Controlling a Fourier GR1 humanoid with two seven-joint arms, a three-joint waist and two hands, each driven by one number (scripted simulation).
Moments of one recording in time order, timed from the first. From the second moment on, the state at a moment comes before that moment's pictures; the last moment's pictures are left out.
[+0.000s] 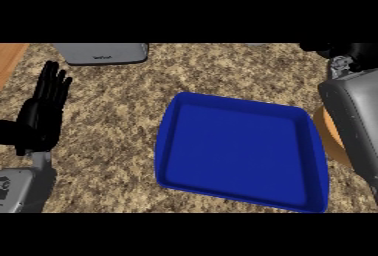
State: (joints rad) left arm -0.24 0.32 0.03 -1.50 0.26 0.20 0.00; right arm -0.86 -0.41 0.11 -1.27 1.34 -0.08 1.13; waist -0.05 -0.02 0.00
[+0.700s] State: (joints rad) left arm -0.24 0.30 0.02 -1.54 0.24 0.18 0.01; right arm -0.32 -0.55 -0.19 -1.74 1.20 0.00 1.00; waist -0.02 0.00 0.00
